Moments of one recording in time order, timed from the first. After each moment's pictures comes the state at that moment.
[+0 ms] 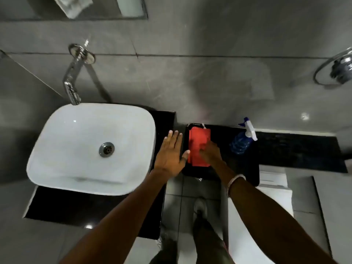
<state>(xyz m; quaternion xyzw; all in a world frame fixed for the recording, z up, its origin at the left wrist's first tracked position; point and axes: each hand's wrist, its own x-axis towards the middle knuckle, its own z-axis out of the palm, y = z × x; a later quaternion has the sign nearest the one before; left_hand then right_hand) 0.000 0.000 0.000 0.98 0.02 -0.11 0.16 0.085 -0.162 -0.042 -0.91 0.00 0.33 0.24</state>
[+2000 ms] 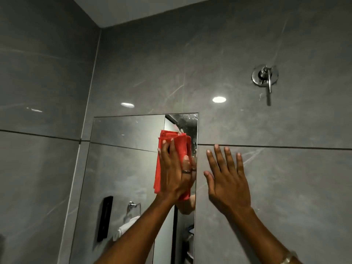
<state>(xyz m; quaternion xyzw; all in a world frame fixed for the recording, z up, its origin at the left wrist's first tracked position) 0.222 0.127 0.612 0.72 -0.03 0.63 0.28 0.294 -0.034 0.595 -0.73 -0.24 -0.64 0.08</state>
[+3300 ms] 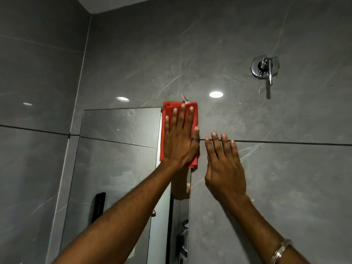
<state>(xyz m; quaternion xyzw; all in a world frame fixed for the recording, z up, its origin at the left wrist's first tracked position) 0.244 0.118 0.695 0.77 0.01 0.63 -0.02 0.289 -0.029 0.620 -0.71 -0.24 -0.66 0.09</state>
